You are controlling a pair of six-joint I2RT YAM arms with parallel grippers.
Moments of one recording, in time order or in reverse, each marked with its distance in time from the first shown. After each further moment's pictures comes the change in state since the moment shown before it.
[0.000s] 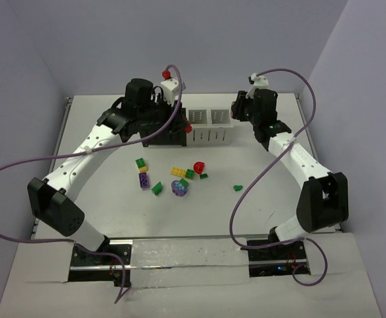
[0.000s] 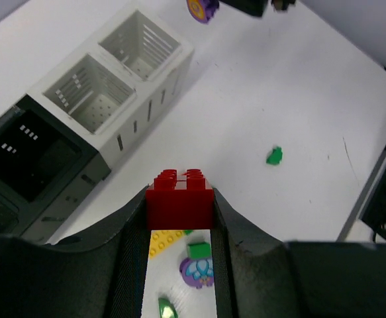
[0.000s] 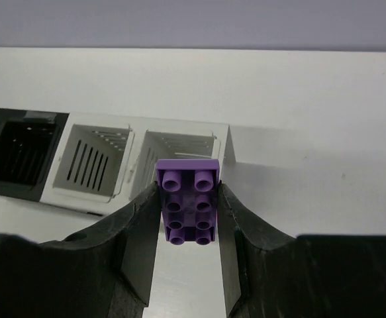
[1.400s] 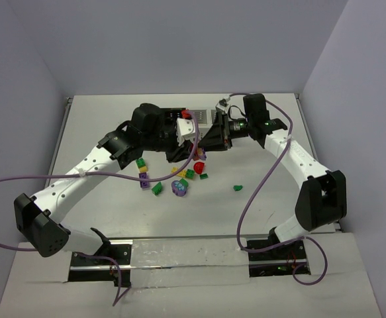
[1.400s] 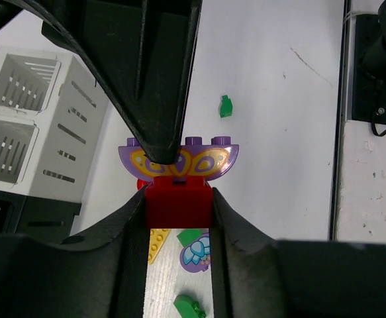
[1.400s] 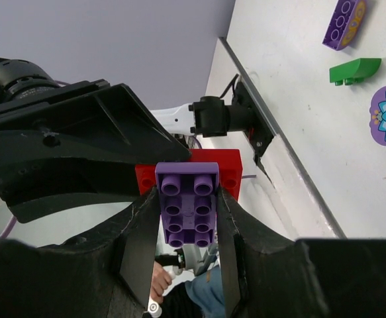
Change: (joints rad) left arm -0.172 -0.178 -0.222 0.005 0.135 0.386; right arm 0.059 0.025 0.073 -0.403 -1.193 0.561
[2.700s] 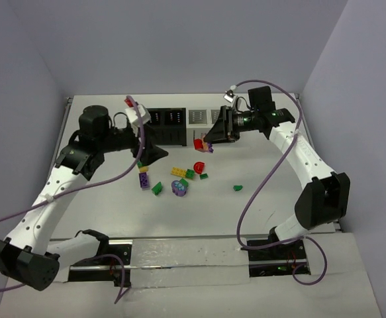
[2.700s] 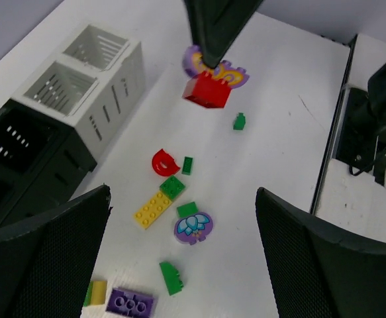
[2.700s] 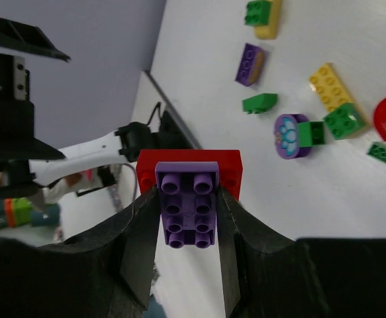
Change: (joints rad) left arm 0.336 -0.279 -0.184 0.070 0.194 -0.222; right arm -0.035 0.008 0.159 -0.262 0.237 -0.302
